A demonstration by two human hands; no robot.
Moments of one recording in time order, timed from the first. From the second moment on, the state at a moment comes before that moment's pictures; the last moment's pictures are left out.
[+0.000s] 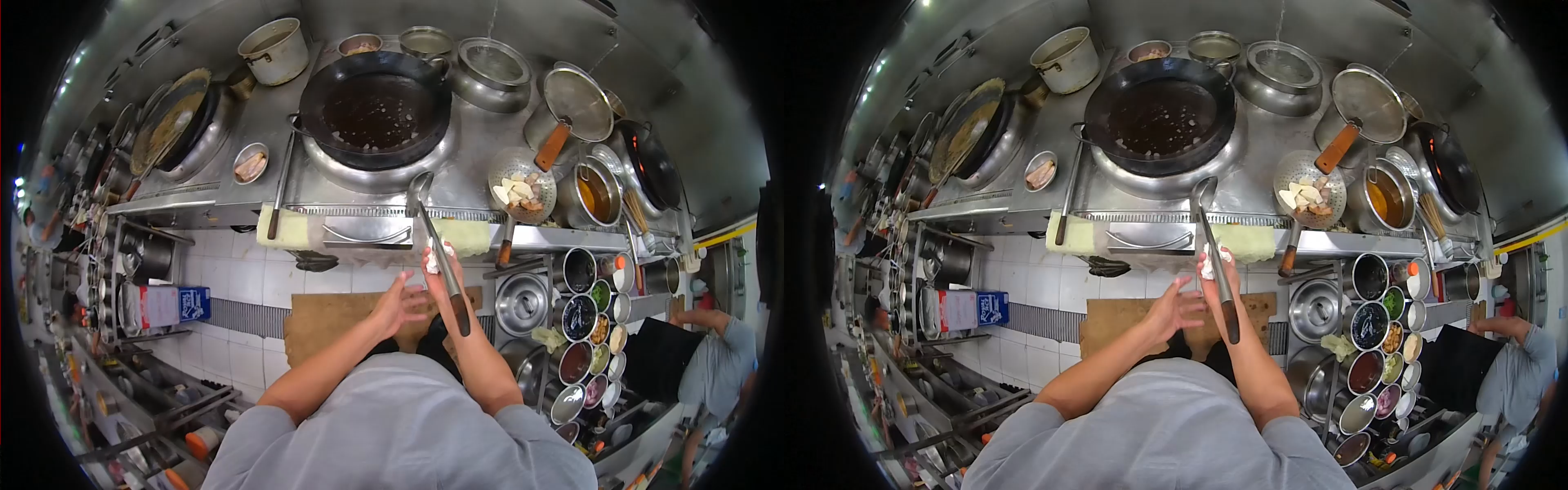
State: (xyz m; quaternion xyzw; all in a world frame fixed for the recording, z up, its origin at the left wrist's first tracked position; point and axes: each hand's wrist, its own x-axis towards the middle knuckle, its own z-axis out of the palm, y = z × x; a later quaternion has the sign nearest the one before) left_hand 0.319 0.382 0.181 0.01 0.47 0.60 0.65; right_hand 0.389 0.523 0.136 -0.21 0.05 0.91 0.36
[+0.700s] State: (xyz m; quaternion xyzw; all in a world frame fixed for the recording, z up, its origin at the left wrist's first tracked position) left_hand 0.329 0.398 0.183 0.37 0.80 0.47 0.05; right_hand 0.387 0.461 0.148 -0.39 -0.07 0.86 0.32
